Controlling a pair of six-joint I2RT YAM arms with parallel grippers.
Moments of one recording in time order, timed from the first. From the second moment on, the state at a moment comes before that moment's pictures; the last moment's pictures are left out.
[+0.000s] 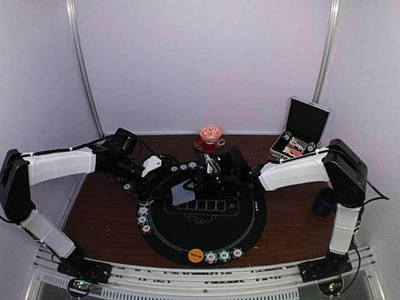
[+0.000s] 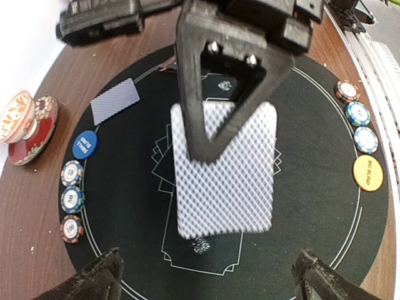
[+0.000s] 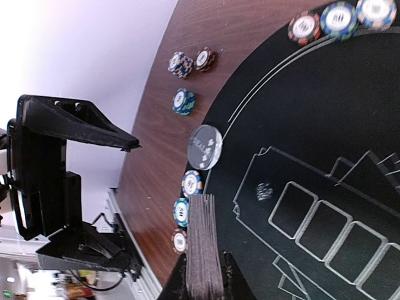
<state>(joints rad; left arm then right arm) -0.55 1.50 1.01 -0.42 0.60 0.80 0.90 1.91 1.18 0.23 -0.35 0.93</state>
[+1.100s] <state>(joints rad) -0.51 1.53 1.01 -0.39 0.61 0.77 0.95 2.13 1.76 -0.85 -0.01 0.42</state>
